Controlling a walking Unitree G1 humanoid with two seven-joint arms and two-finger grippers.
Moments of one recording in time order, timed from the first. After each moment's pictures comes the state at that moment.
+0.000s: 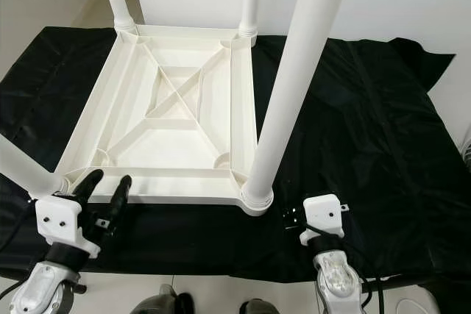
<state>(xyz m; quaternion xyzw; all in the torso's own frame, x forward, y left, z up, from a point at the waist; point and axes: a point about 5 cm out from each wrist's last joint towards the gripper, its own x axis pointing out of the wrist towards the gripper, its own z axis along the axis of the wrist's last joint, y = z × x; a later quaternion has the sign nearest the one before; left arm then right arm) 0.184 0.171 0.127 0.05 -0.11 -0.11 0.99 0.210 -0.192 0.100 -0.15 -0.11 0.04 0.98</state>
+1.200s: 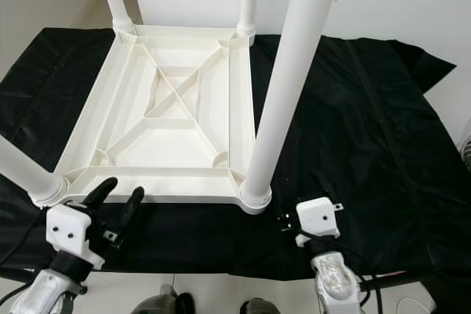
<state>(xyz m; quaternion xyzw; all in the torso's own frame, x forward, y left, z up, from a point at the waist) 0.174 0.166 0.124 0.07 -0.10 -0.17 0.98 0.210 -0.193 0.103 -0.17 -0.12 0.08 0.97</state>
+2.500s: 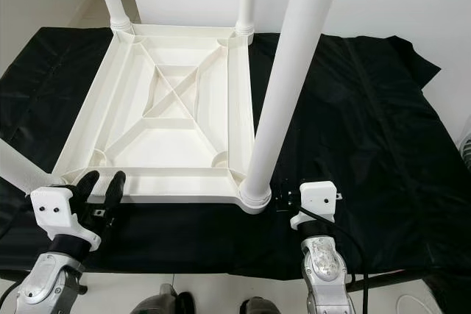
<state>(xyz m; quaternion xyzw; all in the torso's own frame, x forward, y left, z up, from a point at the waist) 0.204 0.176 0.120 -0.04 -0.07 -0.06 0.99 0.232 -0.178 0.112 -0.09 -0.14 0.00 0.99</state>
